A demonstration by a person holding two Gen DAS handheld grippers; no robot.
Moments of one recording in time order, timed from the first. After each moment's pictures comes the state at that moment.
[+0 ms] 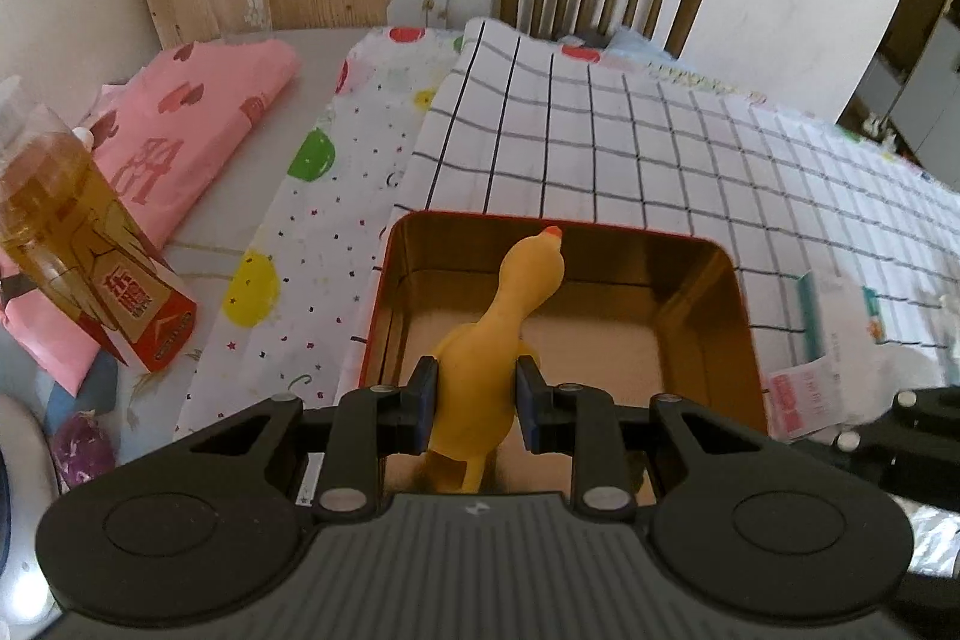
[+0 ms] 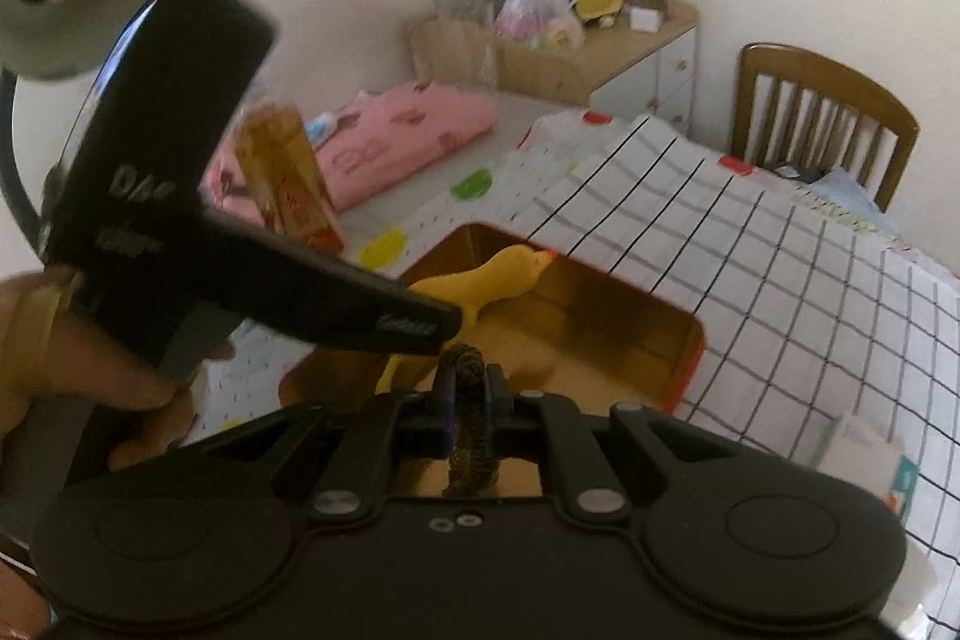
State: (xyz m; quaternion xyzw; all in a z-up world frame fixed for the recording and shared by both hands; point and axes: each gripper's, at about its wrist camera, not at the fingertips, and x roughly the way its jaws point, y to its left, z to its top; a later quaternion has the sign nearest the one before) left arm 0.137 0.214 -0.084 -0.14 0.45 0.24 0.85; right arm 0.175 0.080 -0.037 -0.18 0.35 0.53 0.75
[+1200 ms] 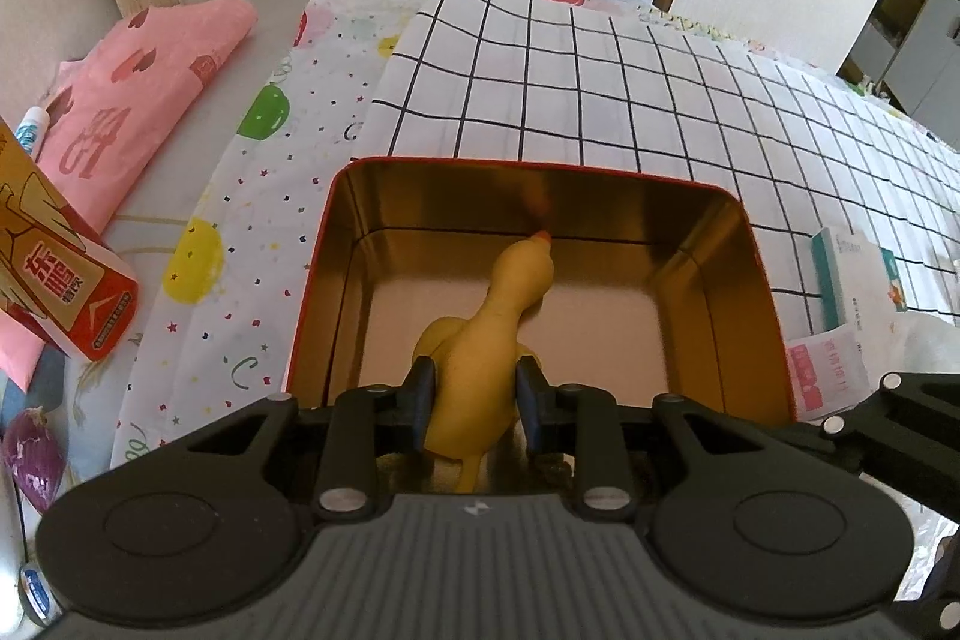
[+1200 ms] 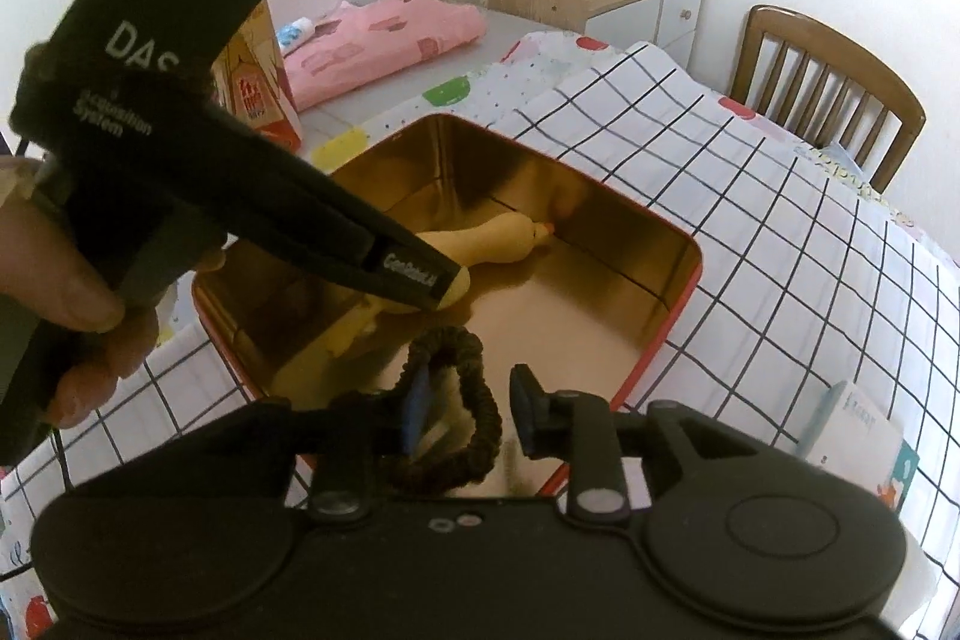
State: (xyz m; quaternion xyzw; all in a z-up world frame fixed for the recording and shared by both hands) left arm 0.158 0.211 -0.114 -0.14 0.48 0.21 0.84; right arm 0.183 0.085 -0.075 -0.25 0.37 0.51 0.73
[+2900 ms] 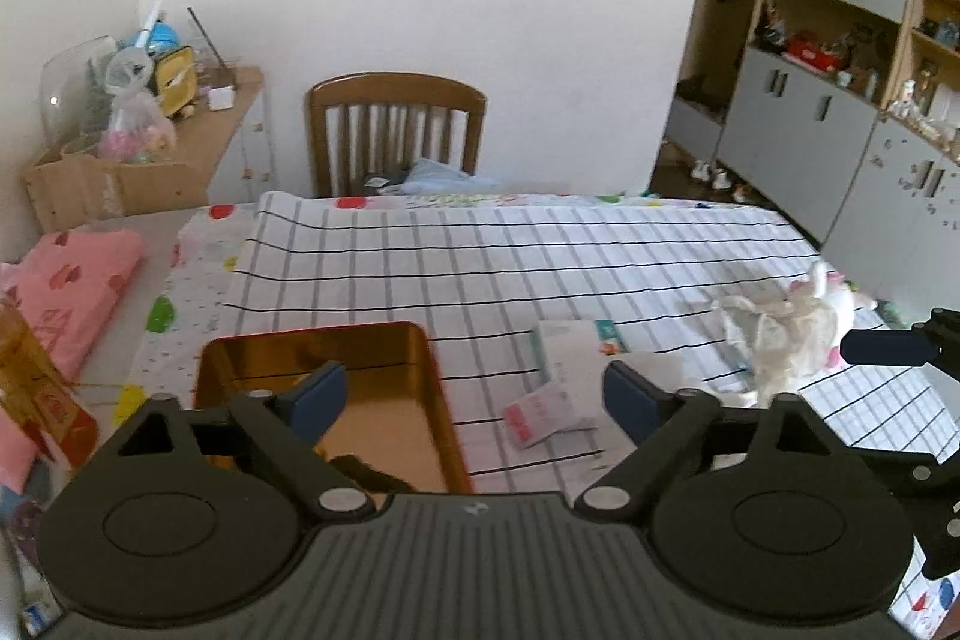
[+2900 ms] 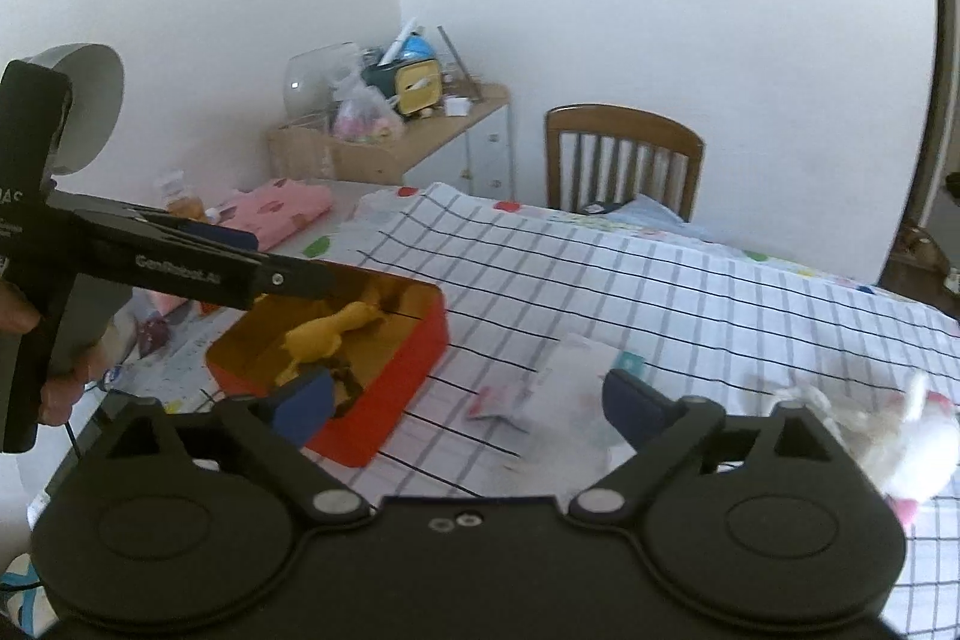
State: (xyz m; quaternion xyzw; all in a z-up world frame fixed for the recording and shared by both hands) left arm 0.087 0.086 -0.001 -0.07 0.32 0.08 0.94; right arm 0.148 -0.121 0.030 -0.11 0.28 0.41 0.86
